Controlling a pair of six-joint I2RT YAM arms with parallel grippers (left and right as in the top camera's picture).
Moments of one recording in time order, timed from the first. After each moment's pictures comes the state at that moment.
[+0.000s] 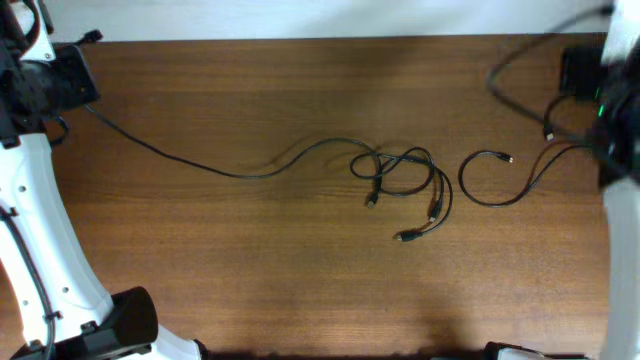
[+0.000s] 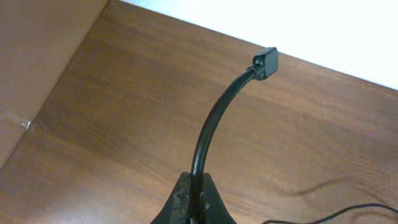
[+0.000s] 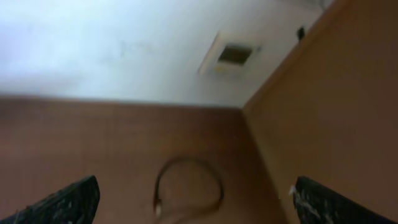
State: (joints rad) left arm 0.30 1.75 2.31 -1.39 -0.04 -0.05; right arm -0.20 1.41 1.51 -0.53 0.23 -0.34
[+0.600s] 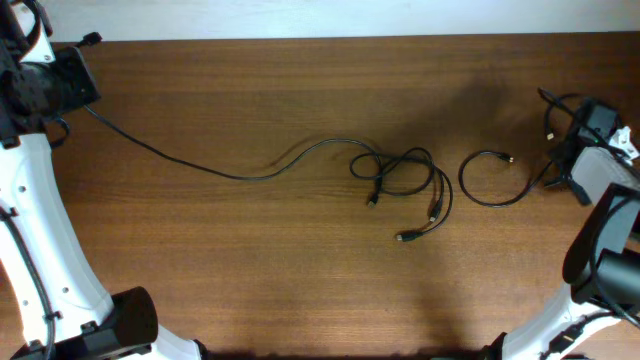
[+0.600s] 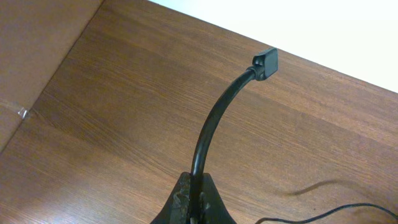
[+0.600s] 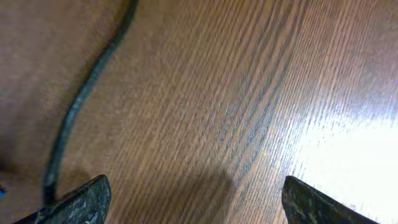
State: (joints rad) left arm 0.30 1.75 2.31 -1.41 -0.04 -0.08; right arm -0.41 2.00 1.25 -0.36 0.45 0.68
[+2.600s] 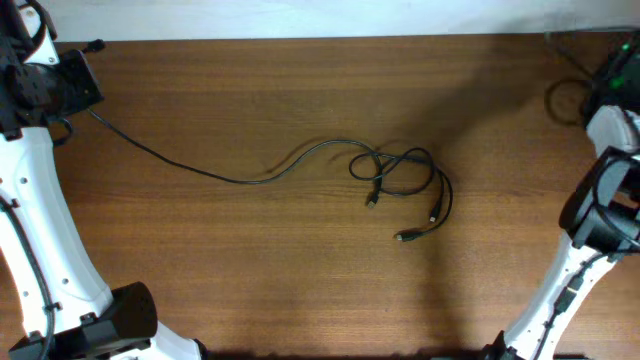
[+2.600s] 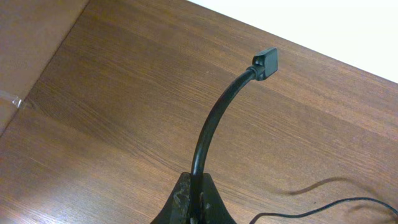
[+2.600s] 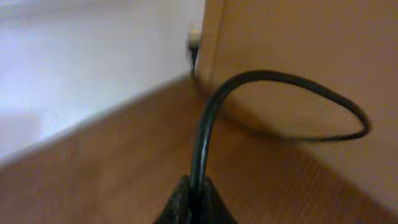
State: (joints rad) left arm 0.30 1.77 2.31 -1.43 -0.04 -0.10; right arm -0.46 2.48 1.92 0.17 0.35 0.00
